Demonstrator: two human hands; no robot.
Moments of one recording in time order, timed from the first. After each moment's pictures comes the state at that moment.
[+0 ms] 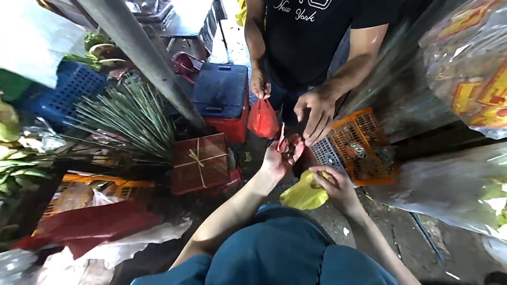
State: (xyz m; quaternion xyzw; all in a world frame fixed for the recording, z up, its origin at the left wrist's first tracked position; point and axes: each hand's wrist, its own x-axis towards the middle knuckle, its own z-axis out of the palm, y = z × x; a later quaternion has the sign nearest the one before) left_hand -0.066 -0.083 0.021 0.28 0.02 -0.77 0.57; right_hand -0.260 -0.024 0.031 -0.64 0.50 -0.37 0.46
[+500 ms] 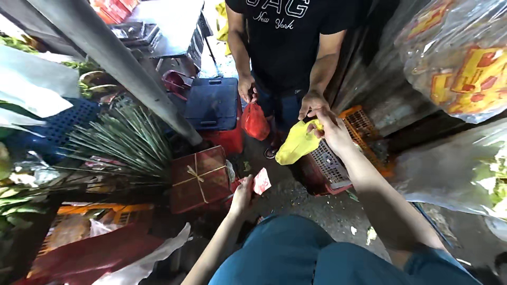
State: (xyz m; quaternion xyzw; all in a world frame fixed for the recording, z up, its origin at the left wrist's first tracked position) left_hand 0.016 -0.001 -0.043 0.60 -0.16 -0.63 0.47; right_hand -0.235 -0.140 0.095 -0.63 0.50 -0.41 0.44
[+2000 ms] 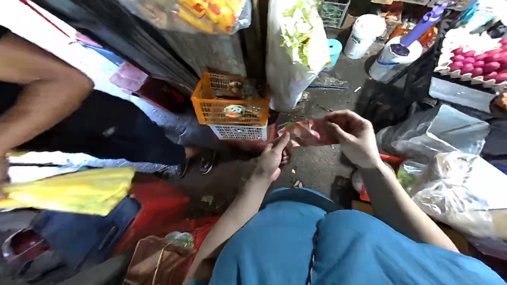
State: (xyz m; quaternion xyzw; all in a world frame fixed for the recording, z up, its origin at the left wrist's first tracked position) left_hand -0.366 0.039 0.021 0.32 -0.48 -0.81 0.05; right_hand -0.508 0.206 0.042 -0.33 0.71 -0.61 0.15
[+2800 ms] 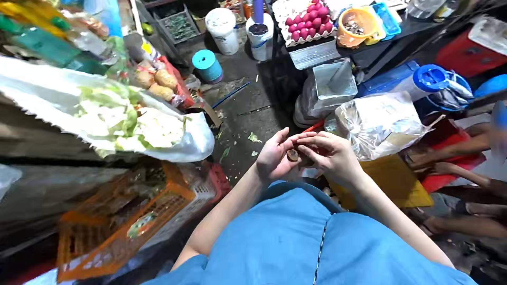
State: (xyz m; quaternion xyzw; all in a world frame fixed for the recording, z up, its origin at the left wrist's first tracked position) left_hand -0.671 0.226 0.015 0.07 -0.29 -0.84 -0.45; right_hand -0.624 0.410 0.014 -0.10 0.89 -0.45 -0.06
